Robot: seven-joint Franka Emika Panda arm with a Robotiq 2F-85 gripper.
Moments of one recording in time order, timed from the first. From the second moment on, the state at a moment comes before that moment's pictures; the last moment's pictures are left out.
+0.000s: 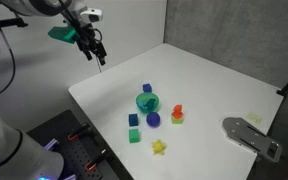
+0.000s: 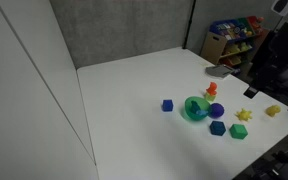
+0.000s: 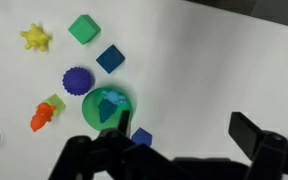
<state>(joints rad) 0.14 -0.48 0.22 -2.58 0.03 2.17 0.14</state>
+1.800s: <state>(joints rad) 0.11 0.00 0.15 -2.20 0.03 2.26 0.17</state>
